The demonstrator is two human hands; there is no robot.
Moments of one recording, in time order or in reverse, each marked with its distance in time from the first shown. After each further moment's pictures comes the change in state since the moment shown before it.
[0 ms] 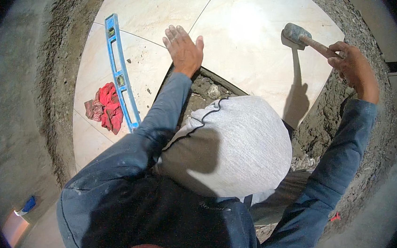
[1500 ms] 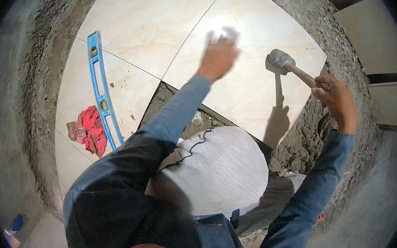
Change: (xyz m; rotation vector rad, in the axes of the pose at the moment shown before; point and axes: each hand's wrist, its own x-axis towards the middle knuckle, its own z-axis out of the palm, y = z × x) left_hand 0.081 0.134 0.016 -0.510 -0.113 0.410; right_hand -0.009 -0.036 -0.020 -0.076 -0.063 0.211
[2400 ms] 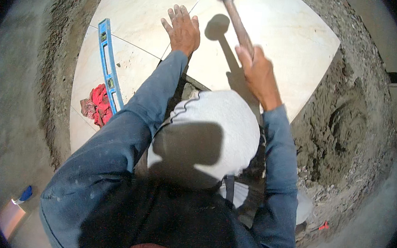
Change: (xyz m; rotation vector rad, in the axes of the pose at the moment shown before) left_hand -0.032 -0.060 -0.039 0.508 0.187 -0.362; right_hand 0.014 -0.061 0.171 0.607 0.076 -0.420
